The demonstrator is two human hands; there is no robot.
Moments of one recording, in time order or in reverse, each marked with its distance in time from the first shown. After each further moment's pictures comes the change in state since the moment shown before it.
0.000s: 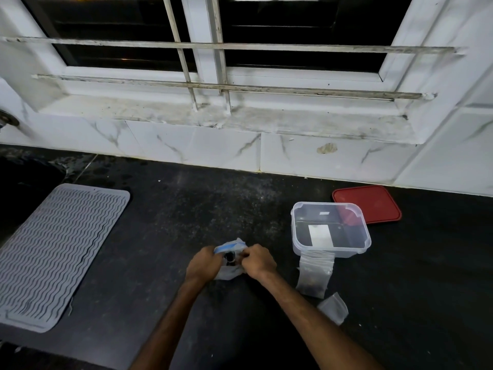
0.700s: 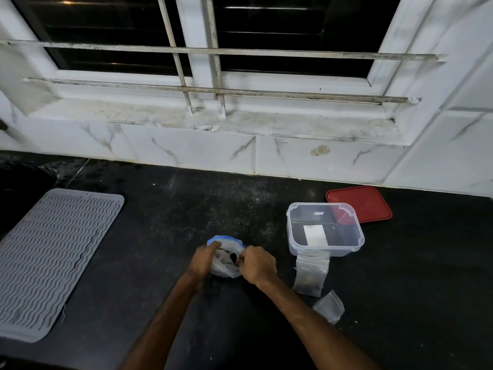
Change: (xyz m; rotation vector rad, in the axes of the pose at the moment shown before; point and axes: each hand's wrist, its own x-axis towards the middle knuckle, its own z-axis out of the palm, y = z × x) left_hand 0.009 -0.007 0.003 -0.628 -0.092 -0.067; right_hand -0.006 0.003 0.002 -0.241 0.090 -0.094
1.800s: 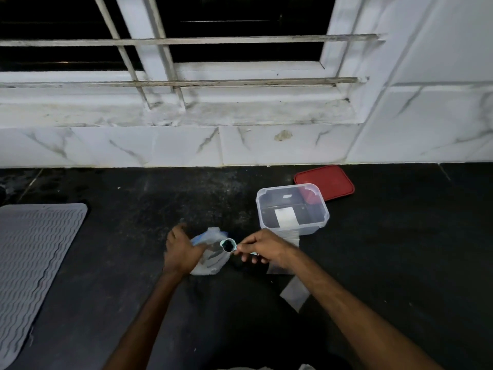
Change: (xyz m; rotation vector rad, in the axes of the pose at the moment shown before) left_hand -0.001 0.007 0.013 0.604 0.149 0.333; right_hand -0.032 0.072 -0.071 0.702 -0.357 0.062
